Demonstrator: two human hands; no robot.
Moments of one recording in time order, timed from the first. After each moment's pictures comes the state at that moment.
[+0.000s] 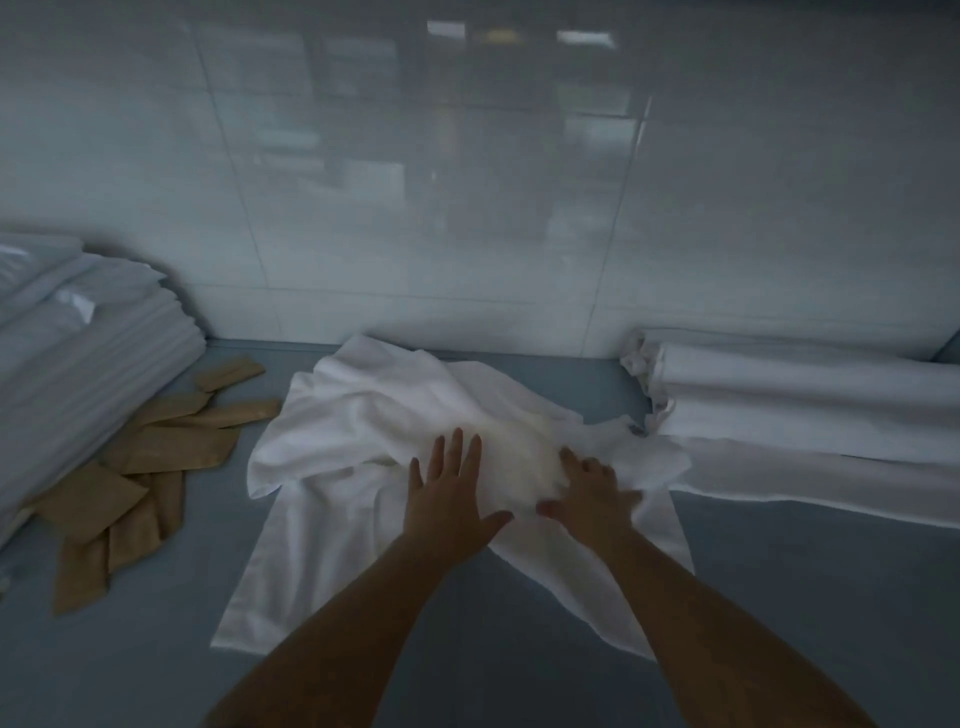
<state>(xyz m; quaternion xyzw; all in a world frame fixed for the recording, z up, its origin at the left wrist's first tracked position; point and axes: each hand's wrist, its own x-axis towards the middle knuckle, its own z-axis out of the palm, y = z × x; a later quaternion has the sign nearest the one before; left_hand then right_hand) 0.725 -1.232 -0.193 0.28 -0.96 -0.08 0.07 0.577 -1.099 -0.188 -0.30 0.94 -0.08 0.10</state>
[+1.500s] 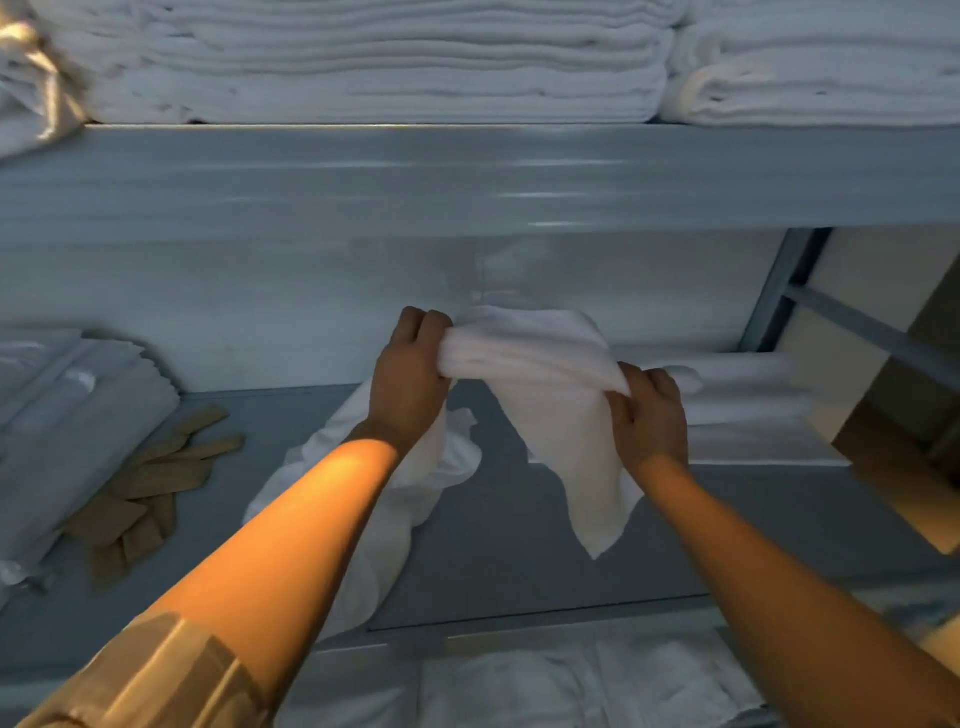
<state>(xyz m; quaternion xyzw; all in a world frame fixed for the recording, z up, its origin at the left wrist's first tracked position) 0.744 -1.064 0.101 0.11 -0.89 -0.16 0.42 0.595 -0.849 0.043 -0.28 0.84 -0.43 -0.18</state>
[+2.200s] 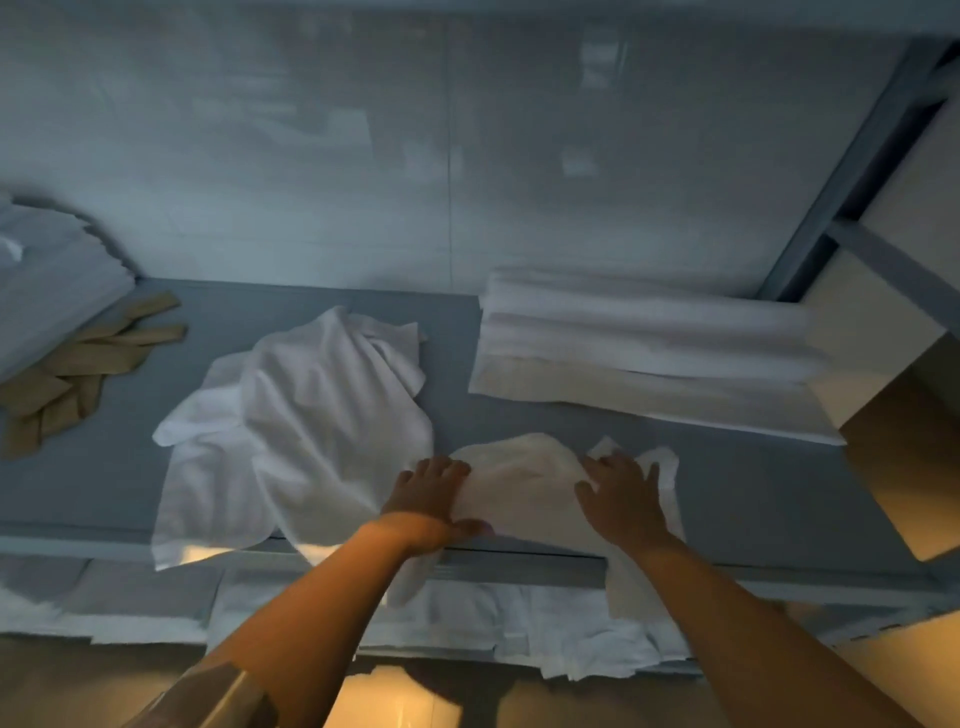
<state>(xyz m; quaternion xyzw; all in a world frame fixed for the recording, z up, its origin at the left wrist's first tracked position) 0.677 -0.924 -0.140 0.24 -0.95 -0.17 -0.07 0.496 -0.733 -0.131 -0.37 0.92 -0.10 0.06</state>
